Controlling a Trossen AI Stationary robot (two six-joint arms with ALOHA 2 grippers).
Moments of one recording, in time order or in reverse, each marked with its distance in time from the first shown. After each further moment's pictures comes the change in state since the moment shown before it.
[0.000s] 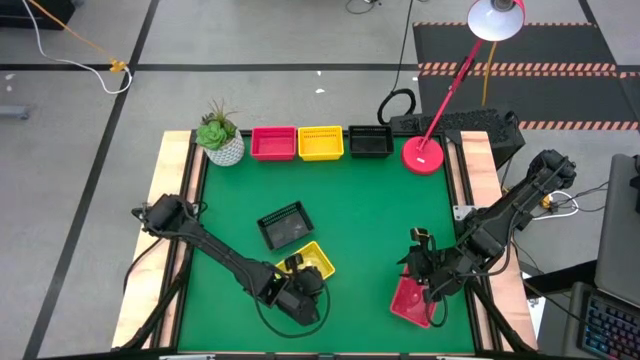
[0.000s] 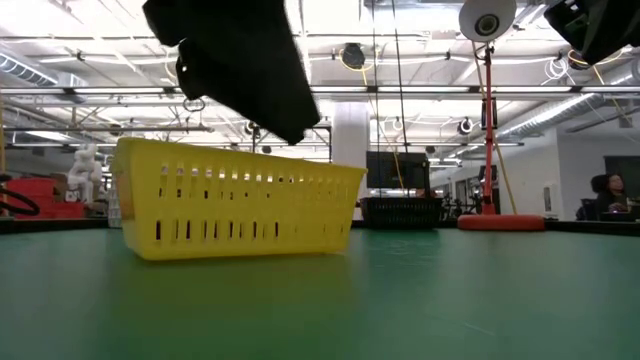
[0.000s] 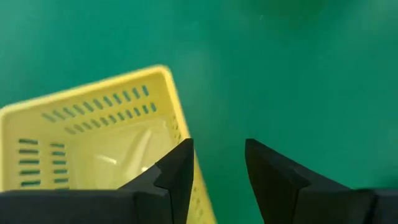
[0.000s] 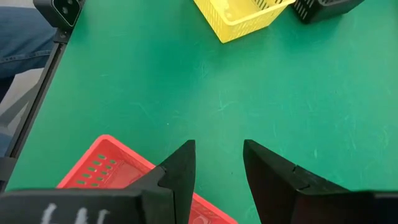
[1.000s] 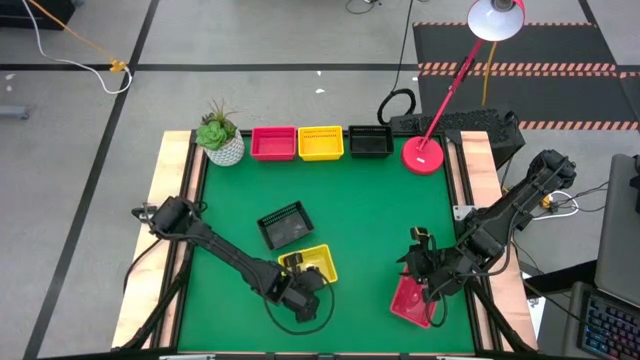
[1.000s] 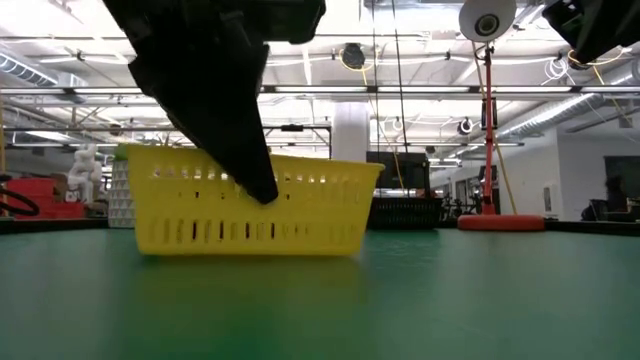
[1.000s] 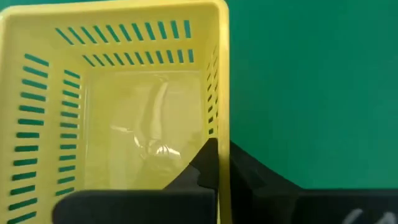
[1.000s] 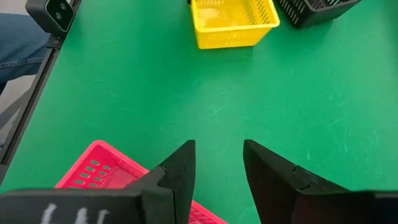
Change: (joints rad) left arm 0.025 0.045 0.000 -0.081 0.120 0.048; right arm 0.000 0.000 0.000 0.004 0.028 0.000
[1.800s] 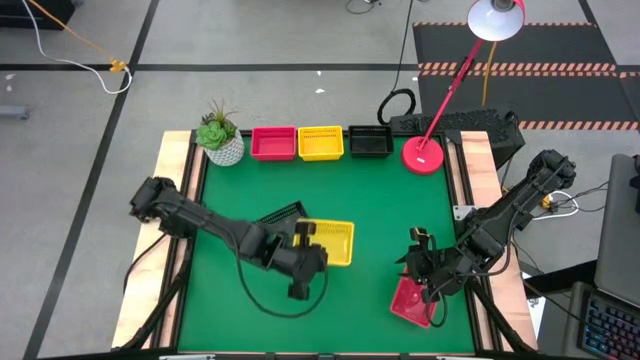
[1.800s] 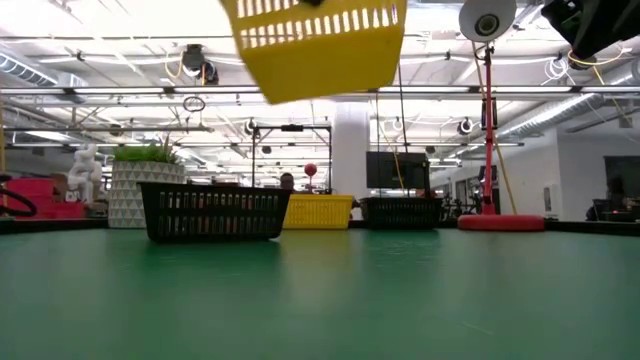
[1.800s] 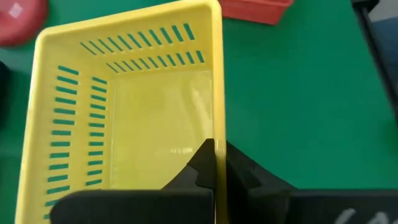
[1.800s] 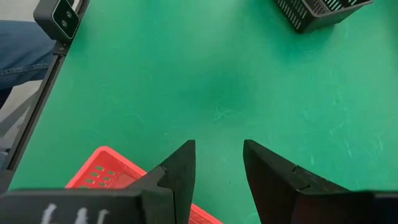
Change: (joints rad) left arm 0.128 -0.216 0.217 -0.209 0.006 0.568; right arm 0.000 0.001 0.000 0.022 0.000 -0.001
